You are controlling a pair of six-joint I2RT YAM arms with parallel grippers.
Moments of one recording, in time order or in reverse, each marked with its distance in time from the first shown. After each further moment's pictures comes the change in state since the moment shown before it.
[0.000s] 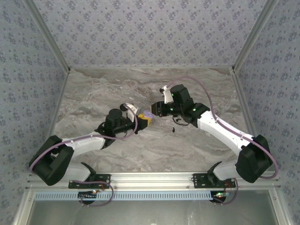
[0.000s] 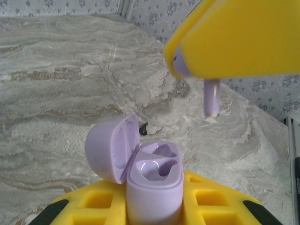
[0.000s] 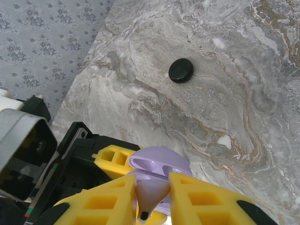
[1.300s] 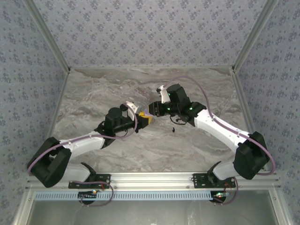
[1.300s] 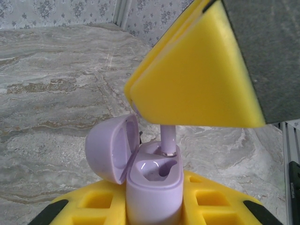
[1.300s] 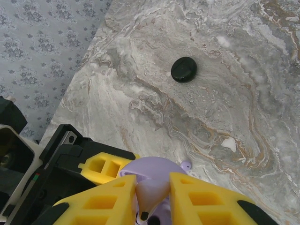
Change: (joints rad) left arm -0.011 -0.022 0.015 -0.015 -0.005 0.000; right arm 0.024 0.038 0.026 0.002 0.014 -0.001
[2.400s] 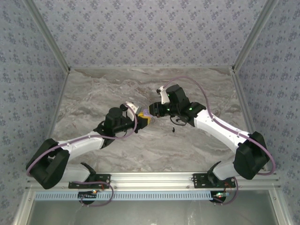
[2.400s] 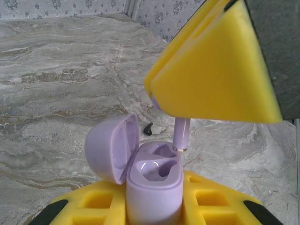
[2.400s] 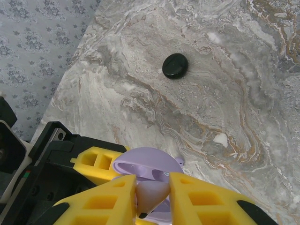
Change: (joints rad) left arm 0.000 -0.021 0.006 -0.079 -0.037 0.024; right arm 0.007 0.000 0.002 -0.031 0.038 -0.003
